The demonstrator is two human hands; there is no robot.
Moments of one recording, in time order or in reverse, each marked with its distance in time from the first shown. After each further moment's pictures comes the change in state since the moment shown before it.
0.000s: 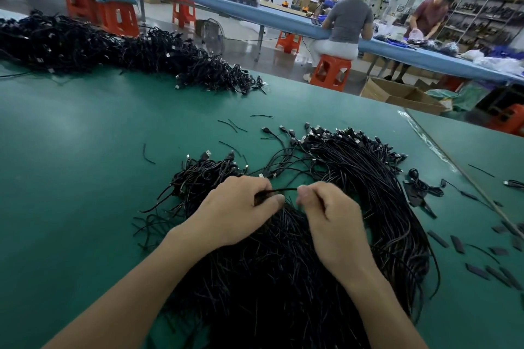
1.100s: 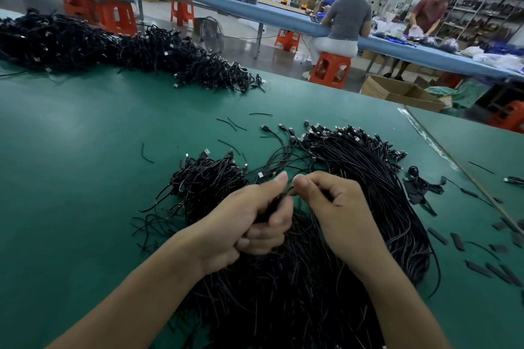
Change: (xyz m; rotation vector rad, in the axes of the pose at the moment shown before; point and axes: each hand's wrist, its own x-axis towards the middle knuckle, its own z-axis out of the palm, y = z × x) left_hand -0.022 0.035 -0.011 -1.203 -0.475 -0.141; right_hand 0.008 -0.015 -0.017 0.337 -0.129 0.020
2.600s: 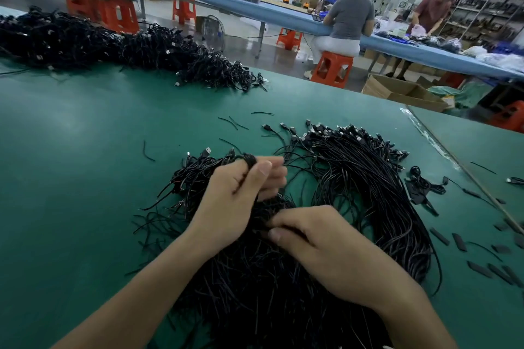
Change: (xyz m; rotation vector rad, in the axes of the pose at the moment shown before) left_hand 0.011 -0.014 -0.012 0.295 0.549 0.433; right_hand -0.017 -0.025 0.002 -0.350 -0.511 -0.002
